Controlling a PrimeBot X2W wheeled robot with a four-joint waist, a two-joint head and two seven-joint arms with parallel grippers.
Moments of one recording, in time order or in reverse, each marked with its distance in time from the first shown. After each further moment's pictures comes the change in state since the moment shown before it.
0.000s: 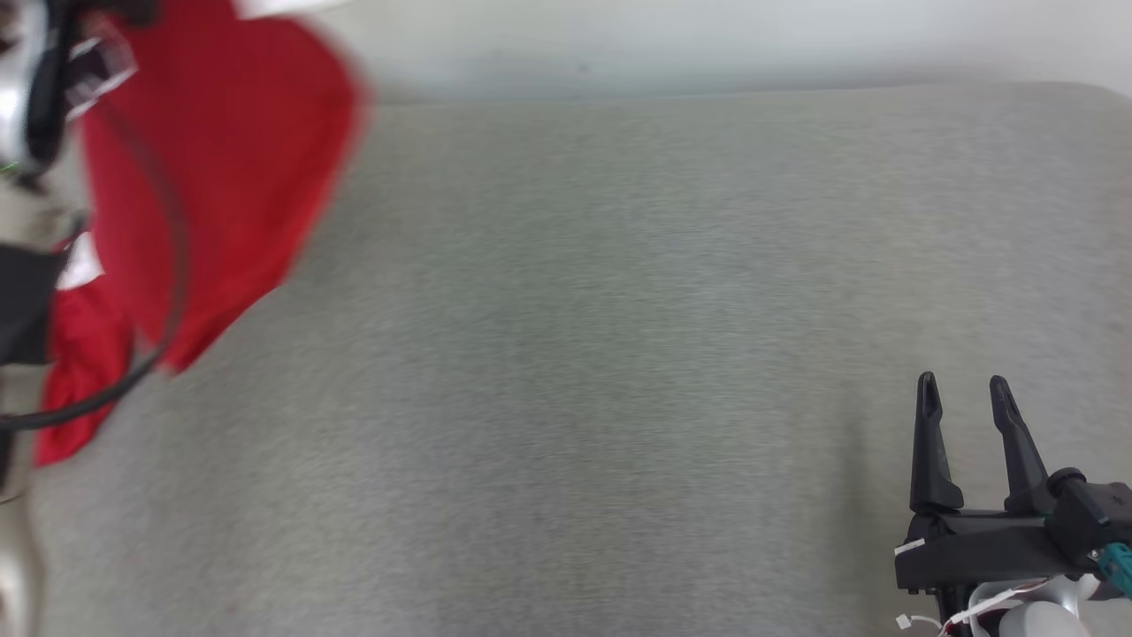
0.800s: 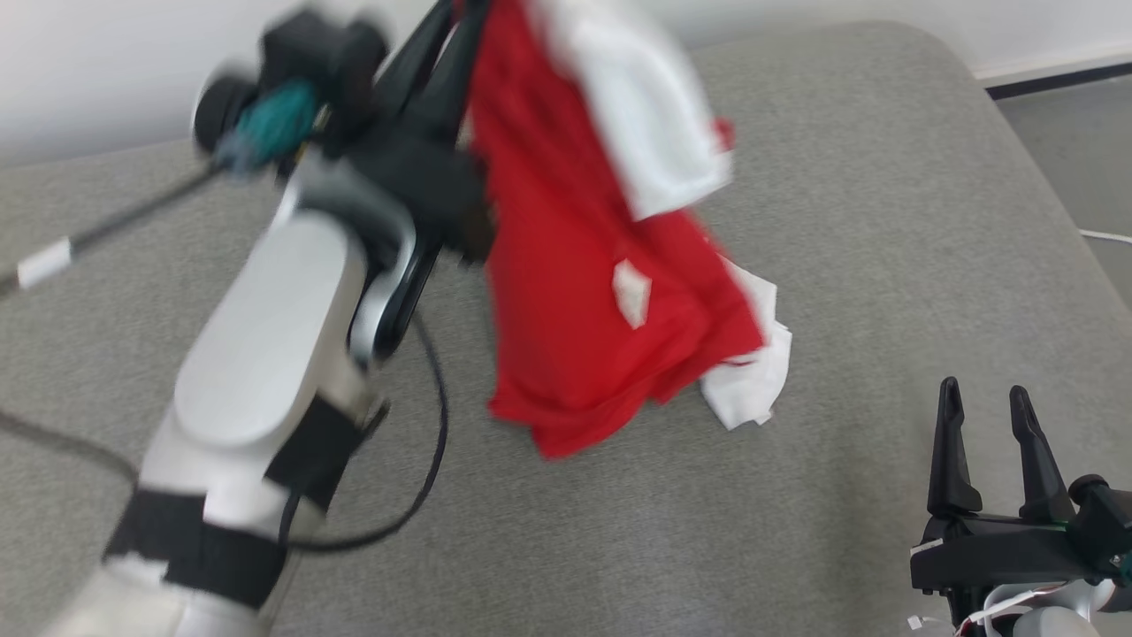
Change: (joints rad) left arm 0.183 -0.268 -0.198 0.125 -0.121 0.037 -0.090; right arm 0.002 0.000 -0.030 0.019 0.054 0.000 0.000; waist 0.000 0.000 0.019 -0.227
